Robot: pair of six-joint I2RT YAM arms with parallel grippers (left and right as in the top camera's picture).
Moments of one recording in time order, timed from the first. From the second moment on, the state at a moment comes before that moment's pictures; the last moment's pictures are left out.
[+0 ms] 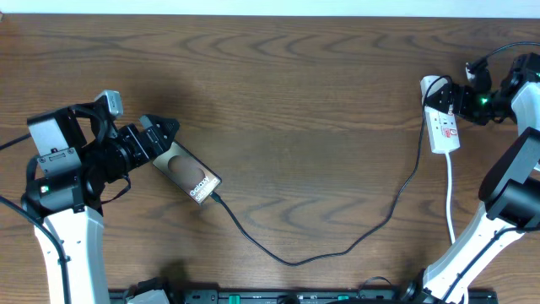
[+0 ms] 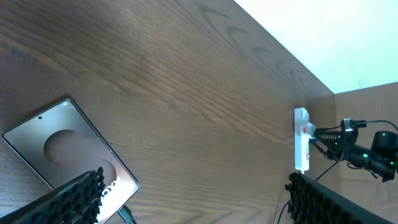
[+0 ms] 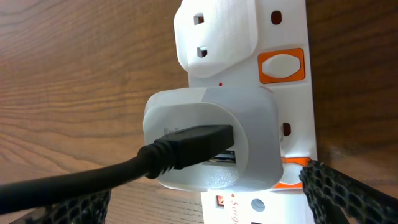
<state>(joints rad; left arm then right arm) 0.33 1.13 1.04 -0.80 0.70 -0.30 -0.47 2.23 1.75 -0.89 -0.59 -0.26</state>
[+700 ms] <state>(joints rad) 0.33 1.13 1.04 -0.81 0.70 -0.30 -0.46 2.23 1.76 -0.89 -0.63 -0.20</state>
